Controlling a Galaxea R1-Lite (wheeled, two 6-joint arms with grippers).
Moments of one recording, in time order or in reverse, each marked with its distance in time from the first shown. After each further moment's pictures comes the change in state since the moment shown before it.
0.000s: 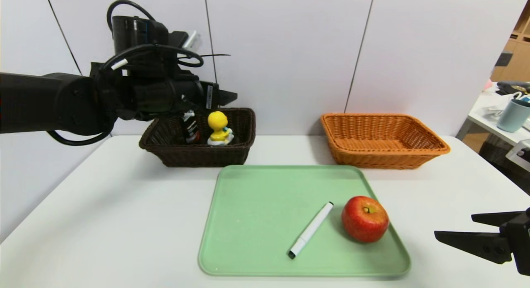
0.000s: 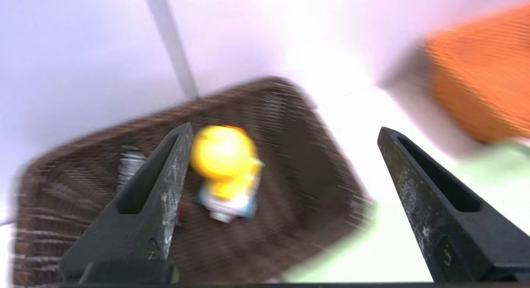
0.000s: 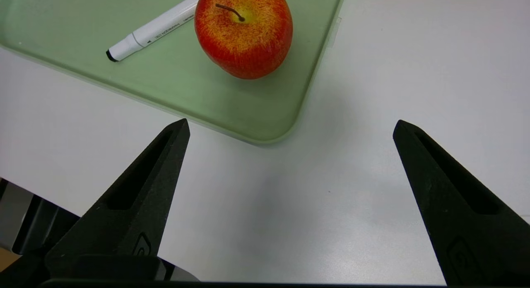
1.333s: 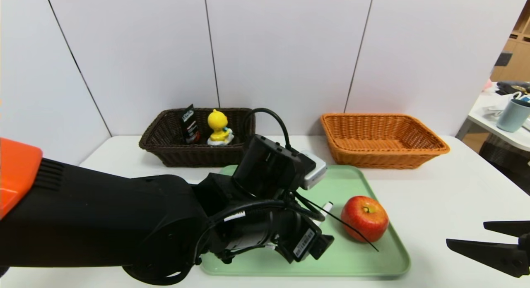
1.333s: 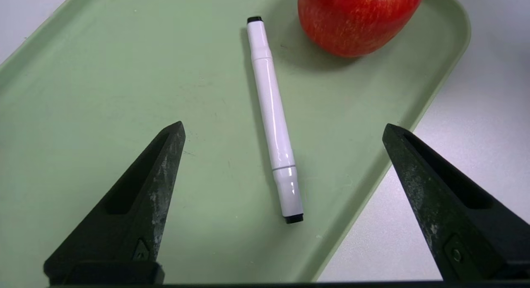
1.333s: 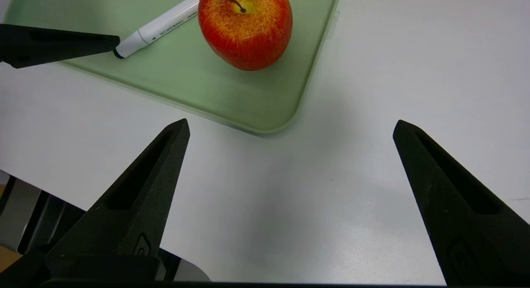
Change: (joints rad) left arm -0.537 0.061 0.304 0.015 0.050 -0.025; right arm -0.002 -0.076 0.037 0.006 0.000 0.023
